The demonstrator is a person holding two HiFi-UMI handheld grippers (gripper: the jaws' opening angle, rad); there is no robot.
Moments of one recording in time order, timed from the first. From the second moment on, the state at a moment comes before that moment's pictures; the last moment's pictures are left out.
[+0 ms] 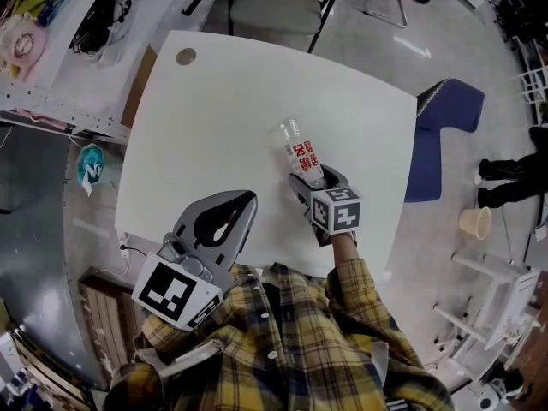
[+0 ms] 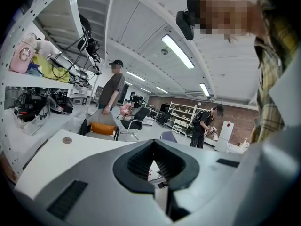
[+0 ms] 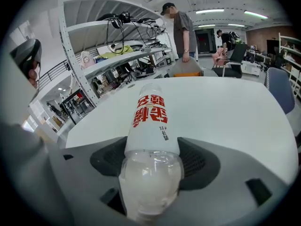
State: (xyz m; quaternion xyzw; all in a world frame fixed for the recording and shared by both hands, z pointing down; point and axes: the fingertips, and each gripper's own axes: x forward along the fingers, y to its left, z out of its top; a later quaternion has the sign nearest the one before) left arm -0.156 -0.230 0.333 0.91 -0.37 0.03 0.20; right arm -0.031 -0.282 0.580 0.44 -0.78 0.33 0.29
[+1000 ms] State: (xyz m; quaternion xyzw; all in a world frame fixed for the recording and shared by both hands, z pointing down) left arm -0.098 -0.224 0.308 0.94 -0.29 0.01 0.18; right arm -0.017 -0.271 0.471 0.47 -0.81 0.30 0.18
